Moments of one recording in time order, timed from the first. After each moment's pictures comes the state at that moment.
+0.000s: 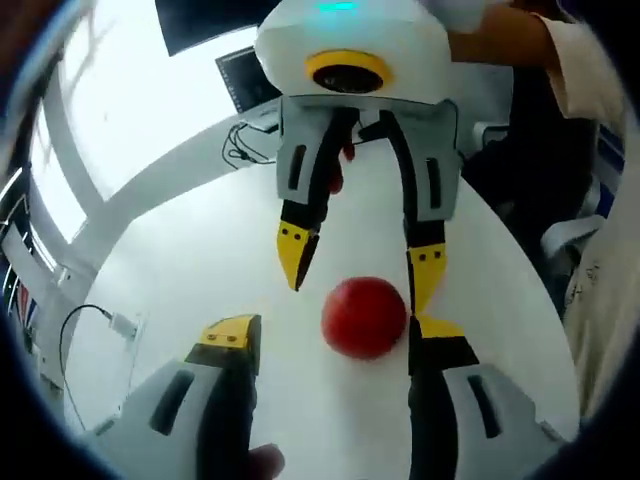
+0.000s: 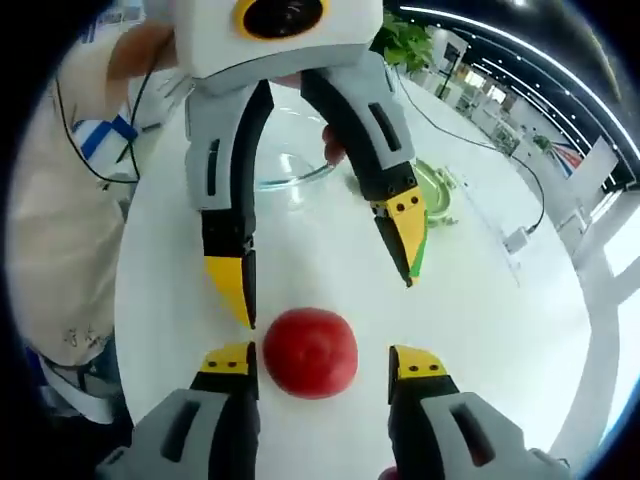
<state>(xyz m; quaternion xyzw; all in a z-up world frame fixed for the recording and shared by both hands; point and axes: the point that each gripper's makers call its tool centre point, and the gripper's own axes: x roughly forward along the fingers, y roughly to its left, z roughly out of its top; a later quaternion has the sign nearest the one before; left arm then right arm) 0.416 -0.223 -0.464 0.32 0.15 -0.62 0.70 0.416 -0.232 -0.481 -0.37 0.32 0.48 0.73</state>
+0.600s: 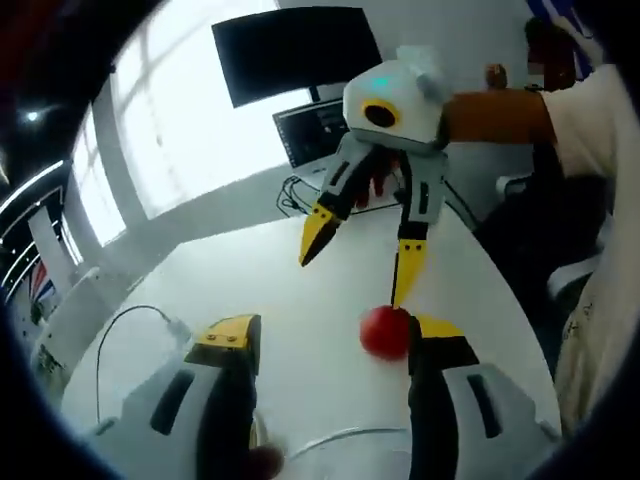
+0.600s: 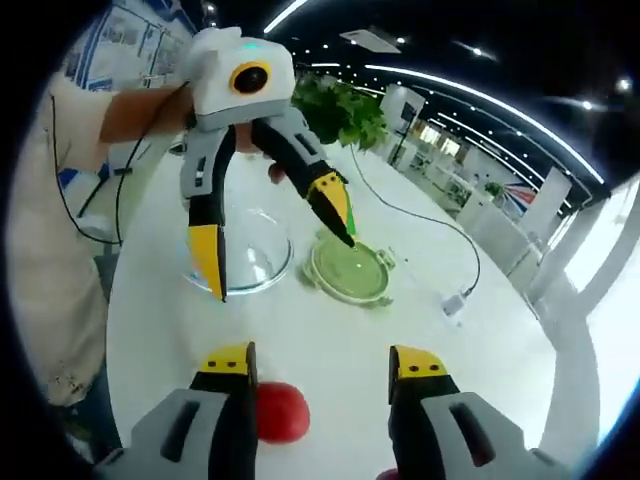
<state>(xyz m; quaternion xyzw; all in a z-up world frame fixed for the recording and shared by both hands) 0.425 -0.157 -0.374 0.23 0.06 -0.57 0.78 0.441 -0.210 -0.394 -0.31 0.17 0.44 0.83</state>
